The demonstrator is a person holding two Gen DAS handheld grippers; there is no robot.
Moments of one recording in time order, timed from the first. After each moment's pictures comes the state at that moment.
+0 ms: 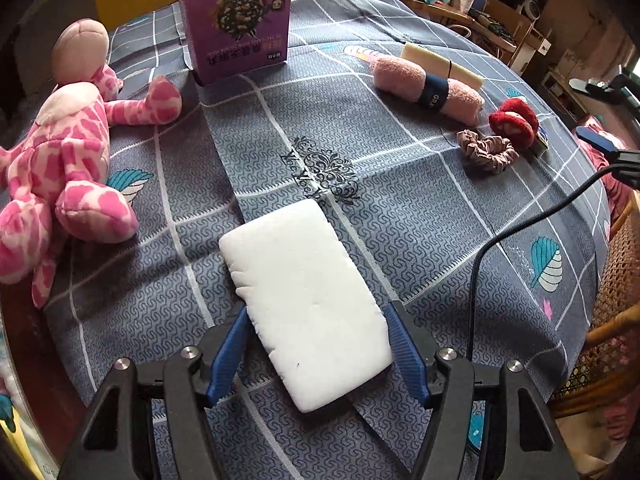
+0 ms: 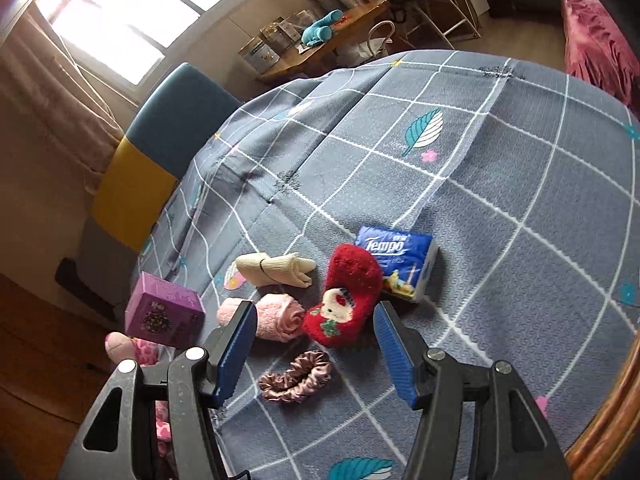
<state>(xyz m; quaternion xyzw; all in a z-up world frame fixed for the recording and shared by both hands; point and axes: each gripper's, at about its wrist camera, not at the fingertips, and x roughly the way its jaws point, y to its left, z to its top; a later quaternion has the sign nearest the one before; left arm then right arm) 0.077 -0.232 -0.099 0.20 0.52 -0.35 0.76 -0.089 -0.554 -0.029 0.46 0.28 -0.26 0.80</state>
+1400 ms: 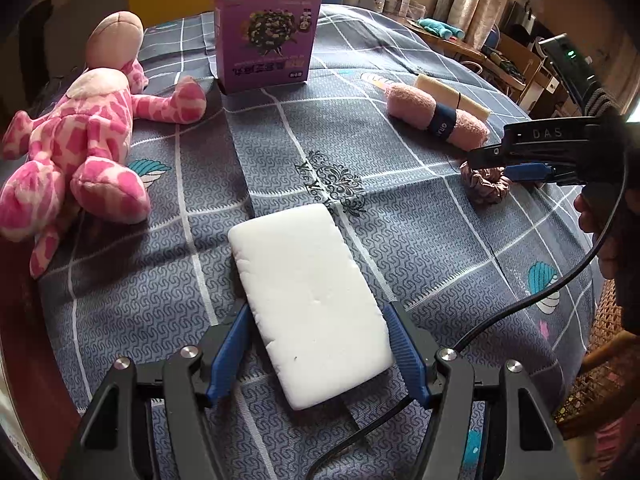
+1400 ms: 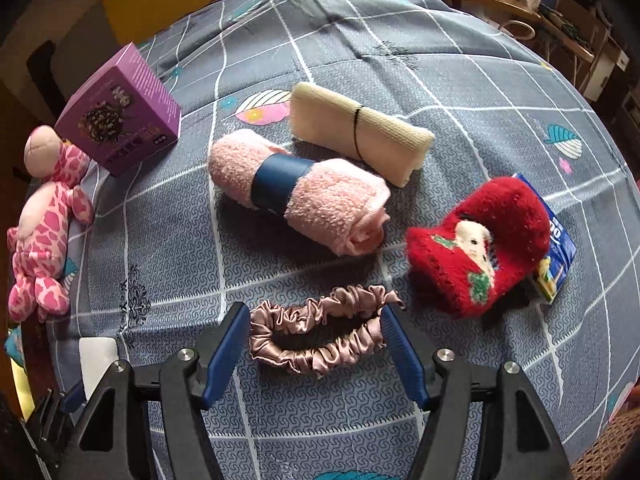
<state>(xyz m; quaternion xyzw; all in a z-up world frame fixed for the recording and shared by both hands) 0.068 -0.220 -0.098 0.15 0.49 -0.34 0.79 0.043 -0.465 -0.087 0.22 0.53 -0.17 0.80</state>
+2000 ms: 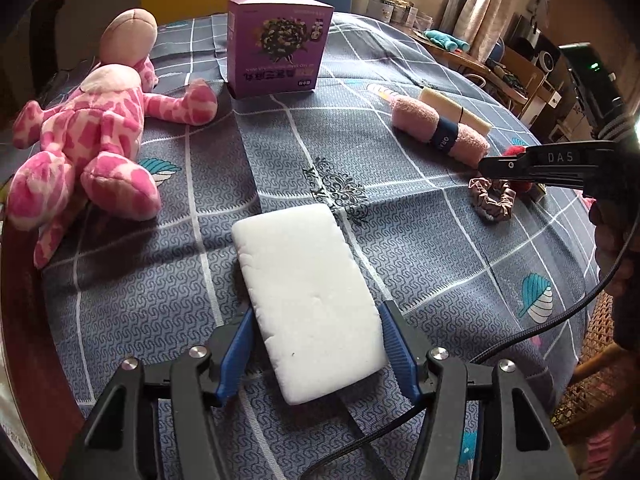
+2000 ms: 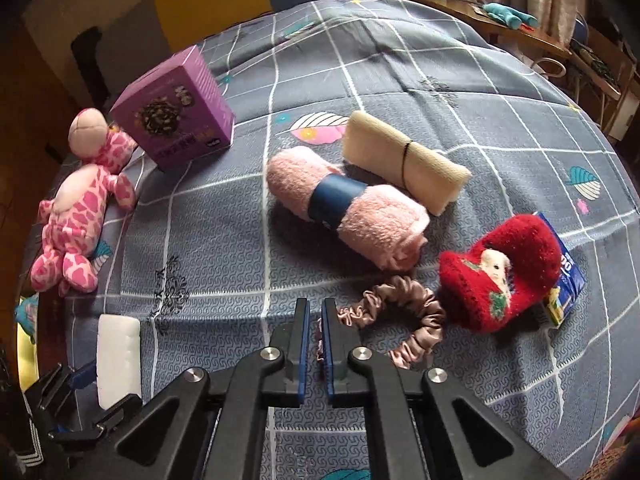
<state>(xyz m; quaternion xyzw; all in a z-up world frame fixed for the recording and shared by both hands) 0.070 -0.212 -0.092 0.13 0.48 -0.34 0.80 0.038 -0.449 -0.071 0.19 0.50 -0.12 0.83</state>
